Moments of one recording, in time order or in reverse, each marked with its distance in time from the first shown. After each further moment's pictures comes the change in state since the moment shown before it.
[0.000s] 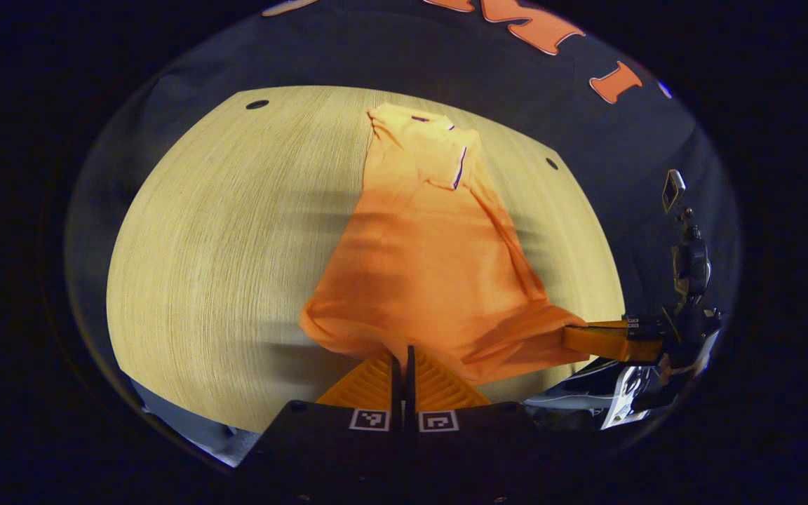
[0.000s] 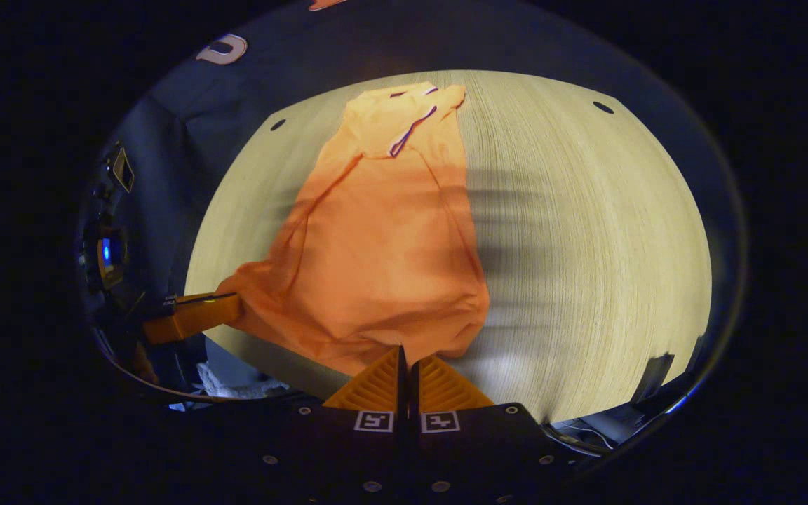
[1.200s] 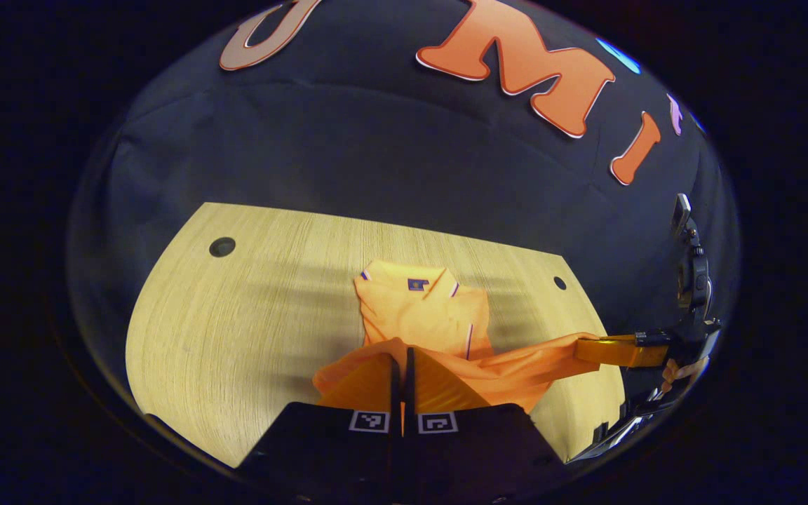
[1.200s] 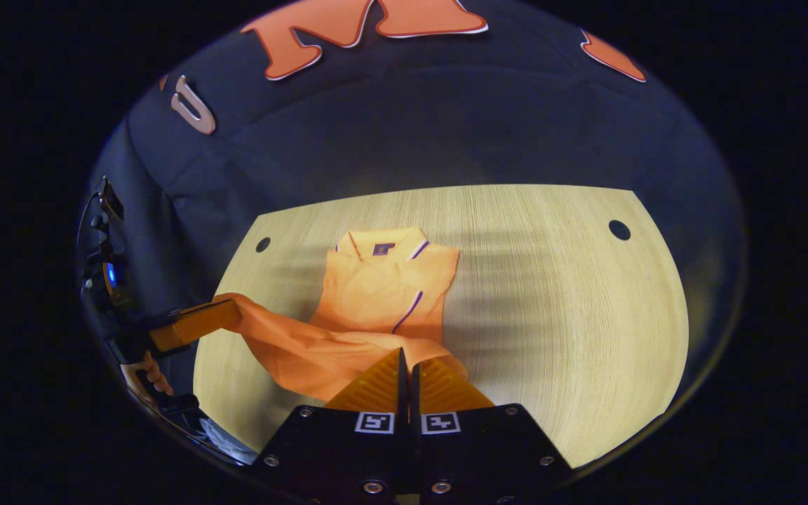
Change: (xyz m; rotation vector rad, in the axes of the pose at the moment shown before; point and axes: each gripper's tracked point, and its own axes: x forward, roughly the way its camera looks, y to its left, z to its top) left arm 0.037 0.008 0.251 0.061 -0.372 0.017; right arm 0.006 -0.036 0.281 -0.022 -0.298 -0.013
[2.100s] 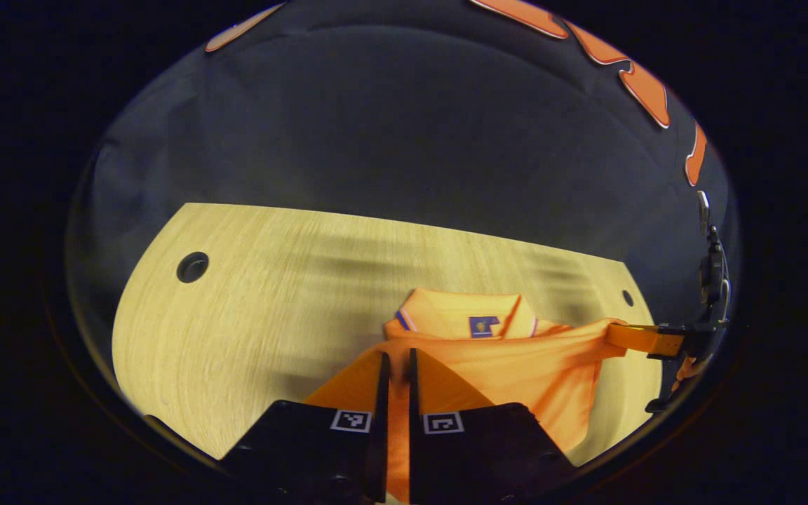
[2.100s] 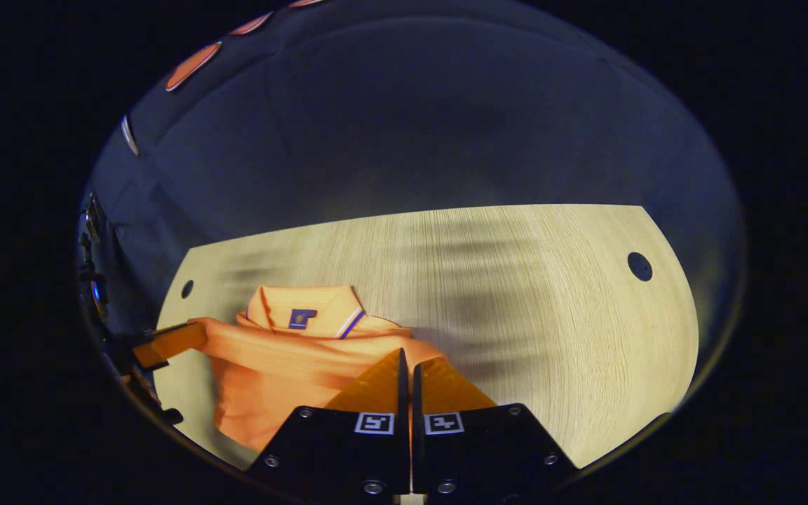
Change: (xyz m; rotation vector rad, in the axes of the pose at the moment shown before) left arm 0.168 0.068 0.028 0.007 0.053 0.145; right arm 0.151 -0.068 0.058 0.033 -0.032 -0.144
